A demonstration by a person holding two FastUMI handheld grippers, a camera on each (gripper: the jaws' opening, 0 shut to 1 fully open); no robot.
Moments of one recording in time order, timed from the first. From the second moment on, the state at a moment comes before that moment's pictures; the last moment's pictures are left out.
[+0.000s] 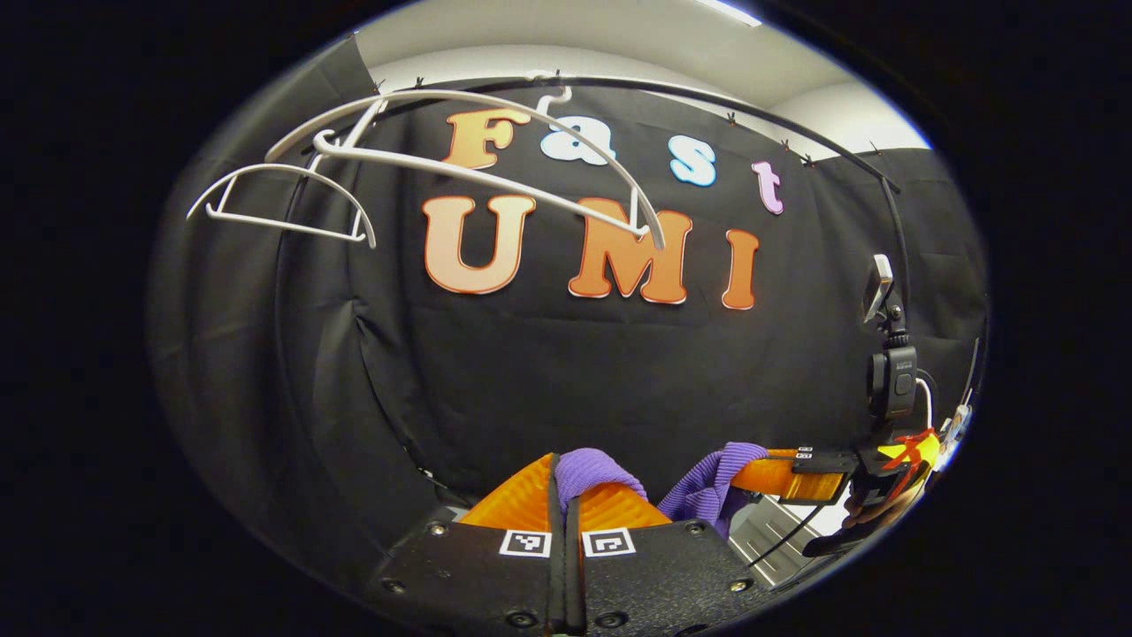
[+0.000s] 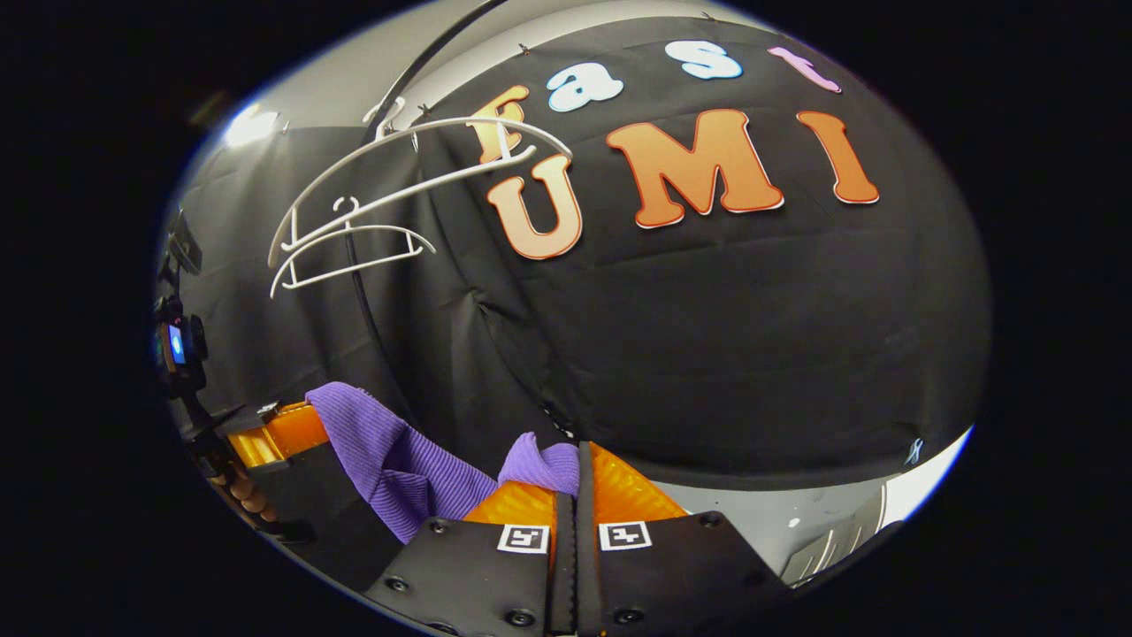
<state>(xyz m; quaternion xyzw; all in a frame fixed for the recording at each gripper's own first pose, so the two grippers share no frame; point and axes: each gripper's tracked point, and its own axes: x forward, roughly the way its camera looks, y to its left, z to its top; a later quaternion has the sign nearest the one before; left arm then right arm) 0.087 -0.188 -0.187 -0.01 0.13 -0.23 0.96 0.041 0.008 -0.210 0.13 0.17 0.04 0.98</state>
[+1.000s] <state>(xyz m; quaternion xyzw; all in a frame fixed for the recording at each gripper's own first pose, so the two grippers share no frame) 0.111 -0.195 -0.528 -0.03 0.43 -0.17 0.88 0.044 -0.017 -0.535 0.13 0.38 -0.02 0.91</state>
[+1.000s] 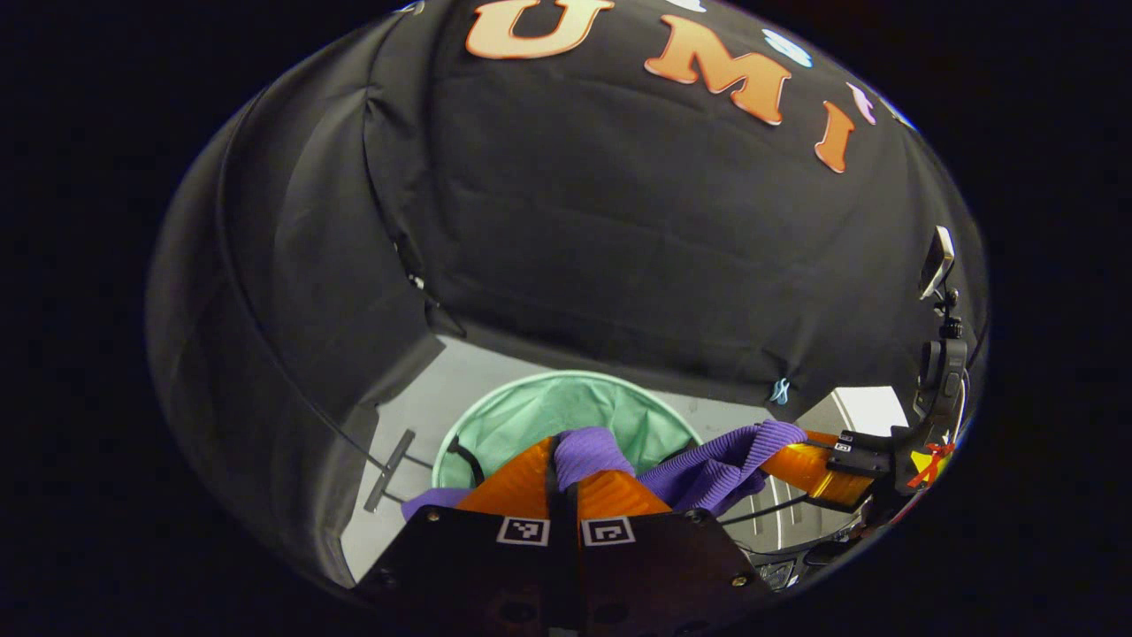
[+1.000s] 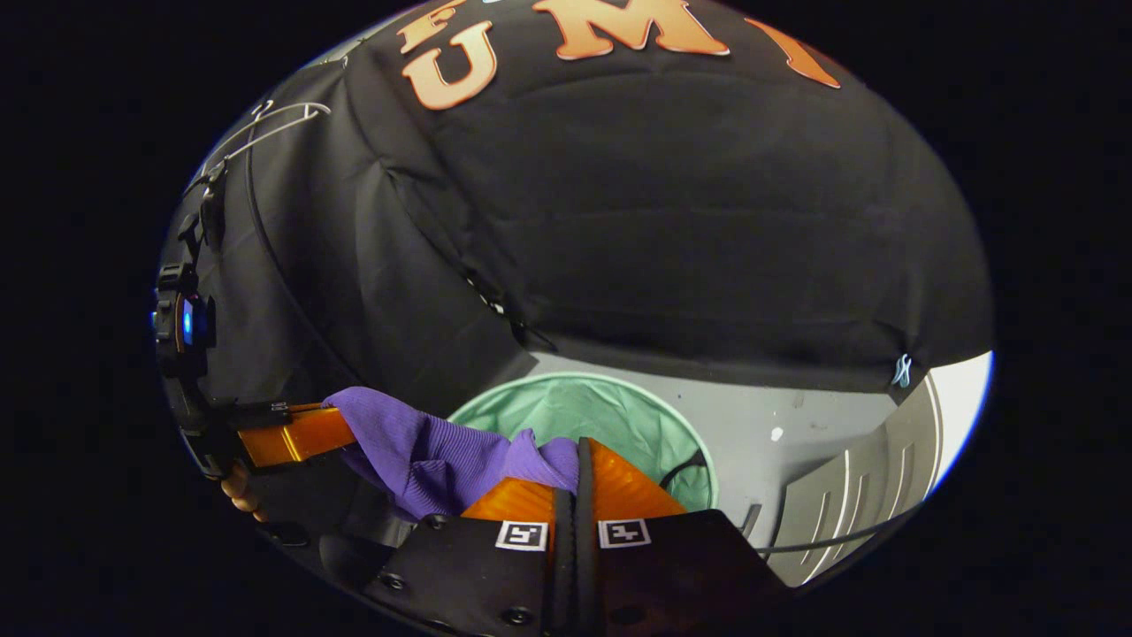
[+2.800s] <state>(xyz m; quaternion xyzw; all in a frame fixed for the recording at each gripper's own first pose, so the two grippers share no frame) -0.023 -0.181 -0.453 -0.02 0.38 -0.15 0.91 -0.074 -0.024 -0.489 0.16 0.32 -0.12 0.93</state>
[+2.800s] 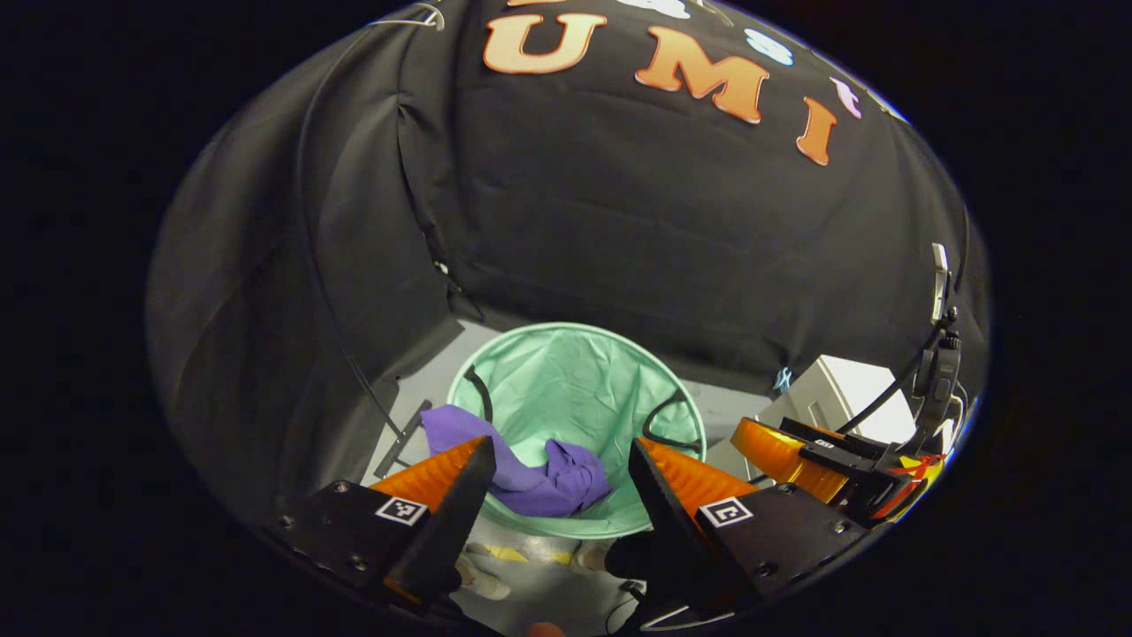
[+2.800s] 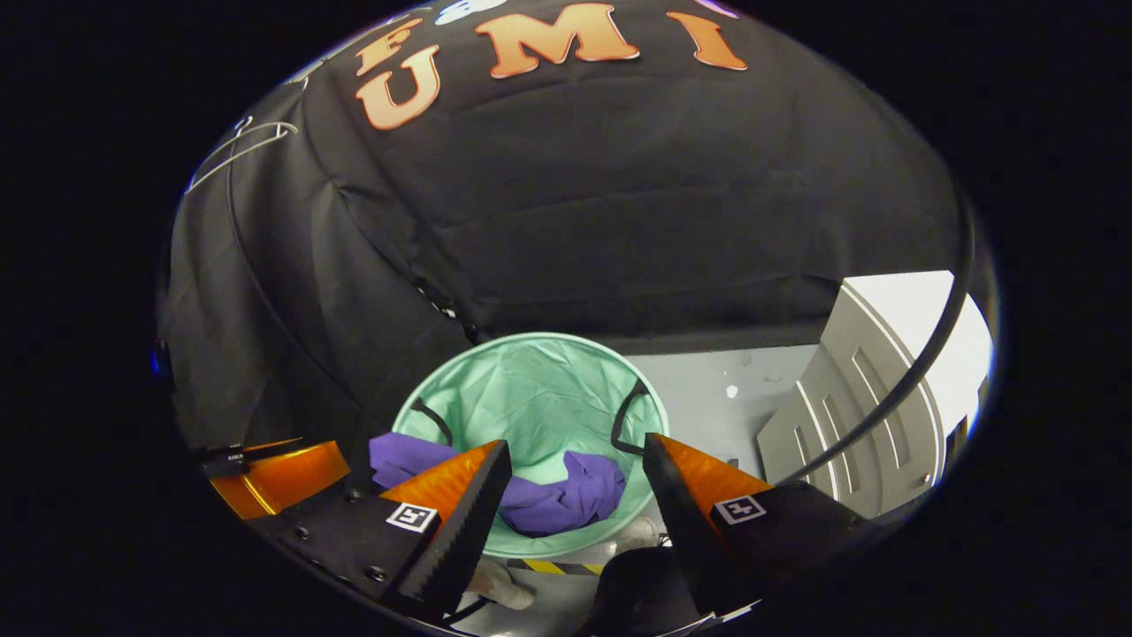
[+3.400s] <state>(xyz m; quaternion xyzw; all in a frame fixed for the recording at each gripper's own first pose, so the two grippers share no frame) -0.027 -0.084 -0.260 -0.06 0.17 -0.09 0.98 -0.113 -0.047 -0.299 0.09 0.15 -0.15 0.97</state>
